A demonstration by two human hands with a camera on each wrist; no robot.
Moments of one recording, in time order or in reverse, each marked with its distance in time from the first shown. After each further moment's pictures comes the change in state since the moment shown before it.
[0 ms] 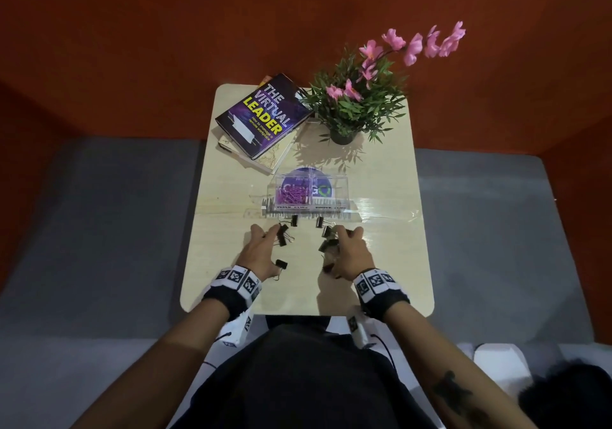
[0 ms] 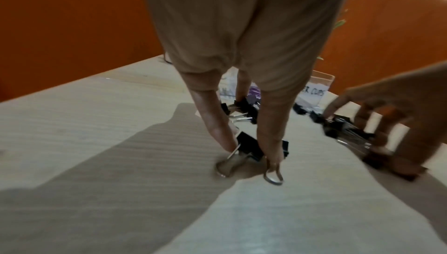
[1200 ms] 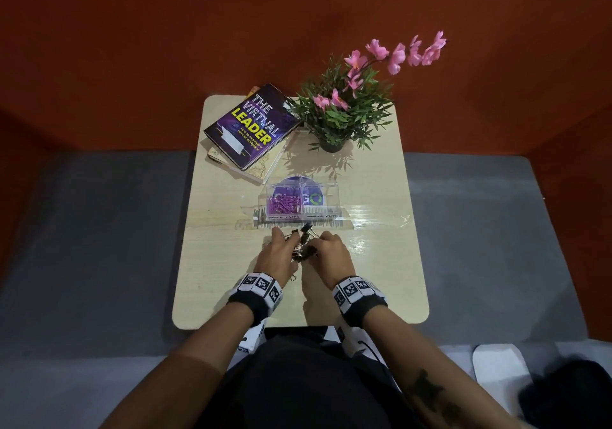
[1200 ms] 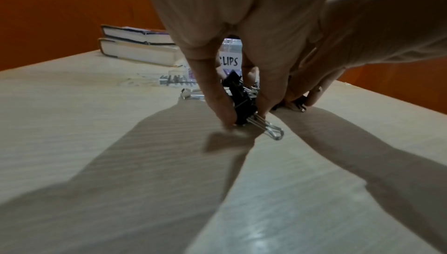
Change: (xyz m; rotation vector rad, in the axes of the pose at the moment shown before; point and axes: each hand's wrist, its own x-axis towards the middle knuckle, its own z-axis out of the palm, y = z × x) left_hand 0.009 0.047 0.015 0.107 0.149 0.187; right_hand 0.003 -0.027 0.009 0.051 0.238 -0.230
